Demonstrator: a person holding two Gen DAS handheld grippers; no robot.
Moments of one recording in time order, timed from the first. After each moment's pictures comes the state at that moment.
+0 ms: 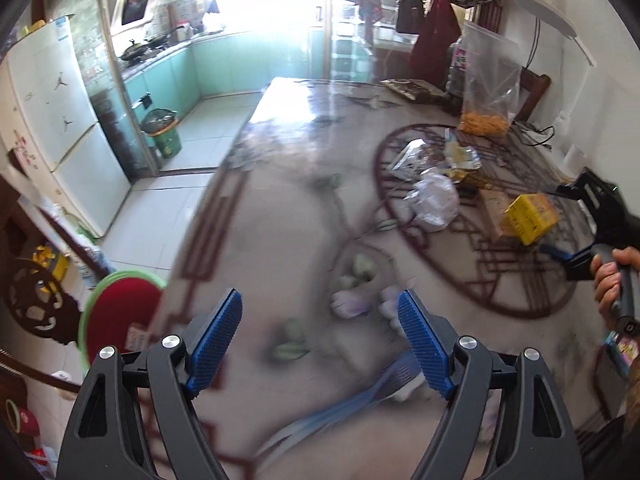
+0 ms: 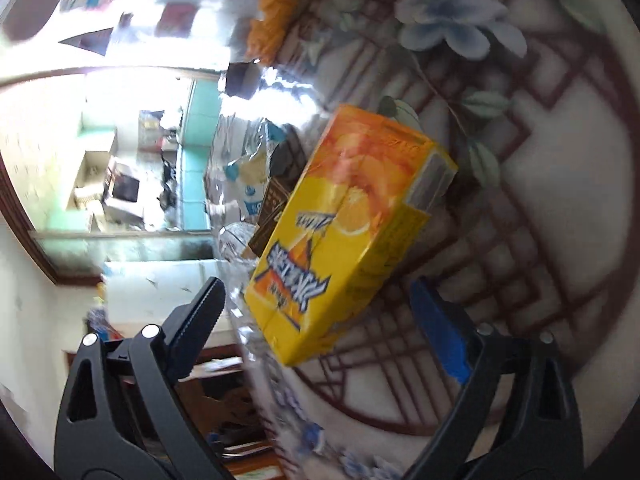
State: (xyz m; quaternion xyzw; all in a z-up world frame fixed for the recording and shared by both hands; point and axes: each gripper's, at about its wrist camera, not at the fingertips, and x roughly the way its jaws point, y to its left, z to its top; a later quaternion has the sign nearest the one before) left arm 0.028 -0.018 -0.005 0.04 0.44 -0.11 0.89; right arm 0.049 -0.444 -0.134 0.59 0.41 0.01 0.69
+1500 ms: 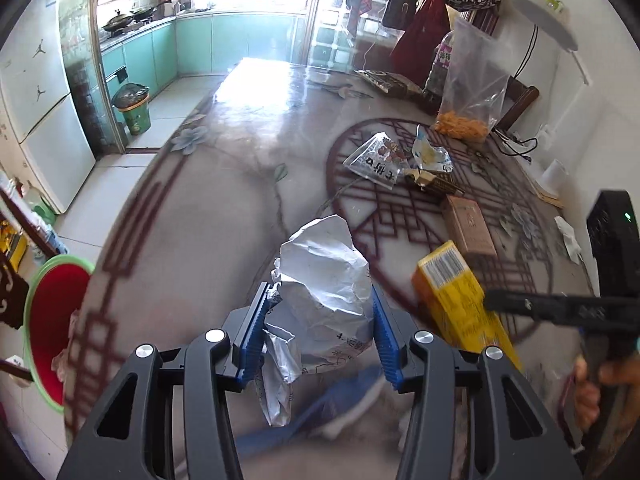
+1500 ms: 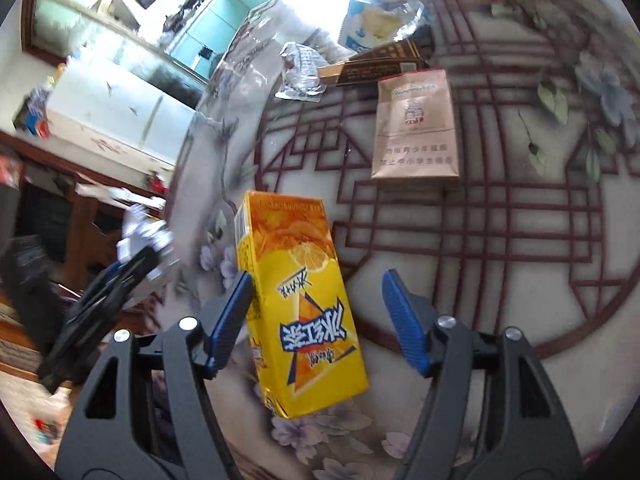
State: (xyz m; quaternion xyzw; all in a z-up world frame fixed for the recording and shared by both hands) left arm 0.036 -0.038 -0.025 -0.02 0.47 -0.14 0.87; right arm 0.040 -0.313 -0.071 0.23 0.56 0.12 0.79
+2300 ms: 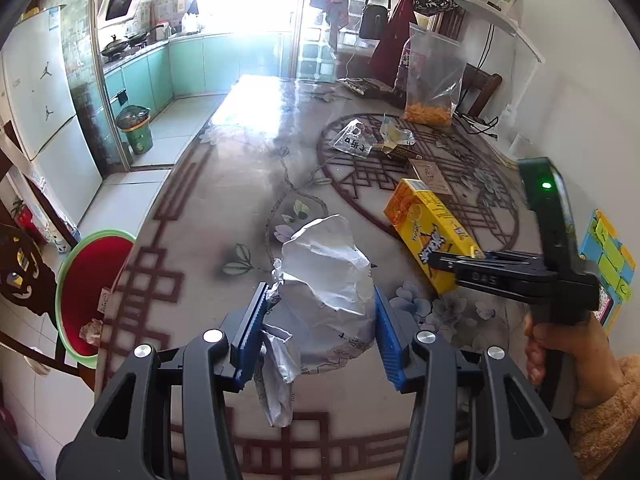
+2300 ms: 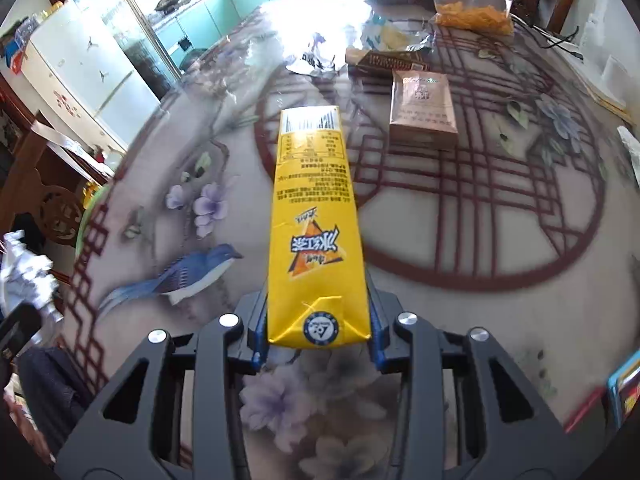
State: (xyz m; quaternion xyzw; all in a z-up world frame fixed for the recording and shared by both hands) left arm -0.076 -0.007 0.001 0.01 0.43 -0.16 0.89; right arm -0.031 -0.250 -0.074 0.11 0.52 0.04 0.85
